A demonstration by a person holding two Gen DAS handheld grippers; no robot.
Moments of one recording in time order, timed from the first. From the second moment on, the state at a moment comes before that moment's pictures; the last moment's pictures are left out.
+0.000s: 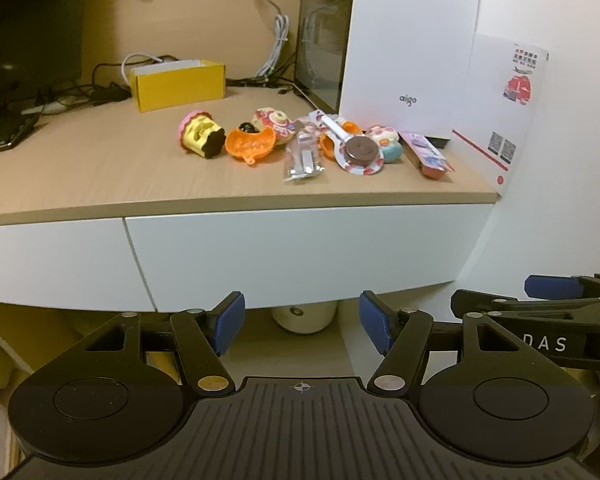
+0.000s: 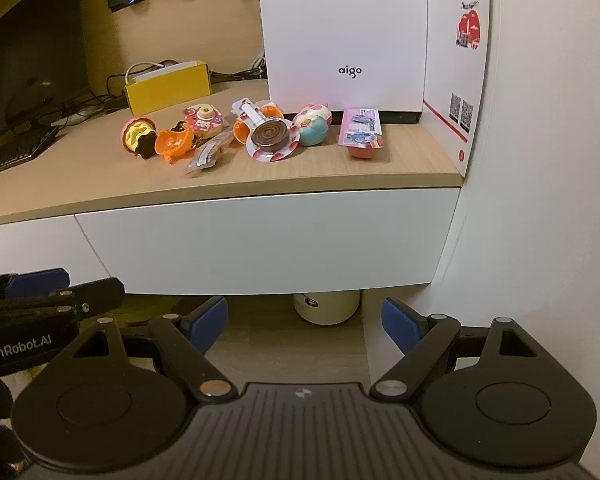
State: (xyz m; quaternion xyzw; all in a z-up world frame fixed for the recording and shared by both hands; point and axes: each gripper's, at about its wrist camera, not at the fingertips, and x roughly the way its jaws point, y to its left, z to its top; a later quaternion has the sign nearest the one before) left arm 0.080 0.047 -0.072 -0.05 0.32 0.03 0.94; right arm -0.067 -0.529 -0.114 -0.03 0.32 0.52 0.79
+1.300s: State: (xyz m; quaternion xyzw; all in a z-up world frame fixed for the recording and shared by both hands) left arm 0.073 0.047 -0.075 -0.06 0.33 0.05 0.94; right arm -0.075 -0.536 -0.114 -0.02 0.31 0.53 0.79
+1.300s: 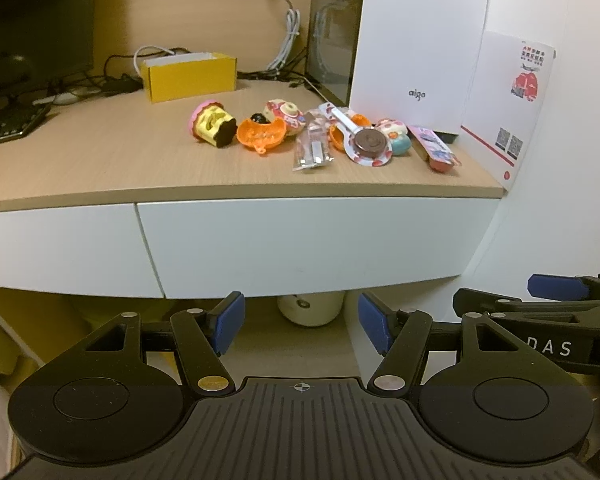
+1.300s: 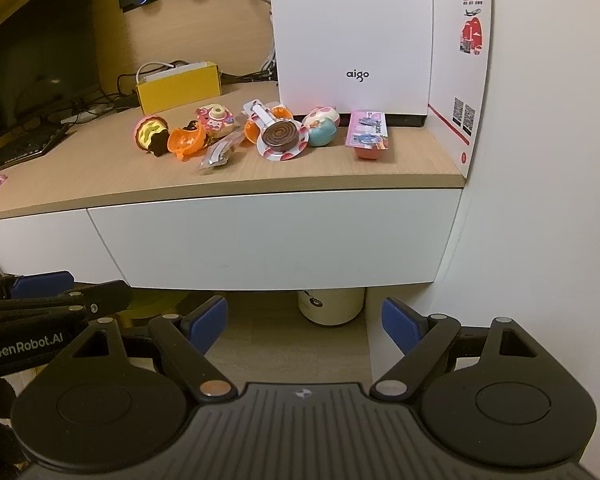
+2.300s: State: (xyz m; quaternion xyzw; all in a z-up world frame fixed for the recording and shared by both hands) left arm 0.071 0.049 -0.077 -0.06 0.34 0.05 0.94; right arm -0.072 -0.537 -0.118 -0.02 0.32 0.53 0.79
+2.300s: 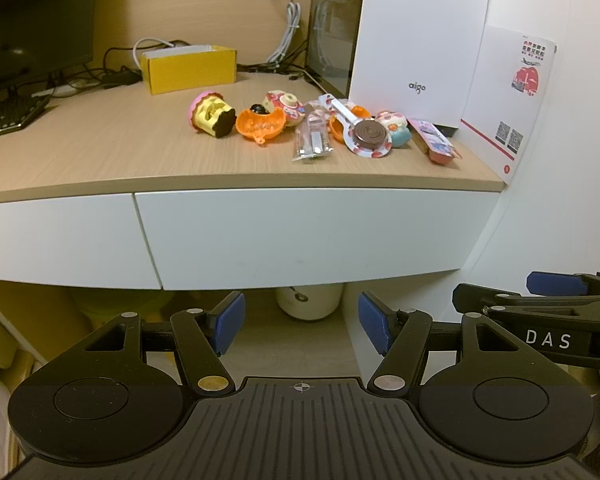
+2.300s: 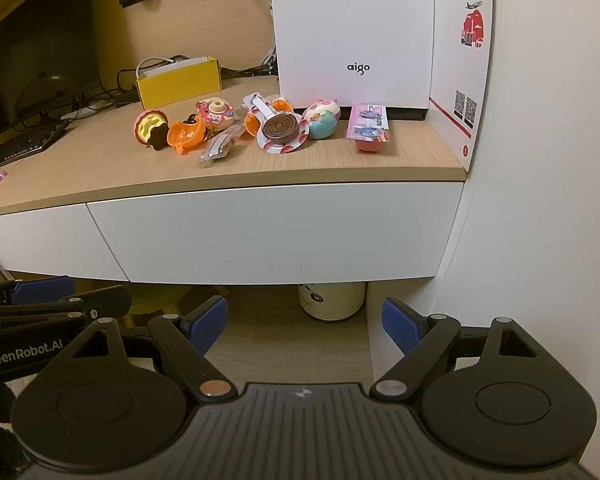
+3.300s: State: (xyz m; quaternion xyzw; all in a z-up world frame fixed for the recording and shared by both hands) left arm 0.071 0.047 -0.083 -0.06 0.34 0.04 0.94; right arm -0.073 -0.535 -0.121 -0.02 0.32 0.53 0.79
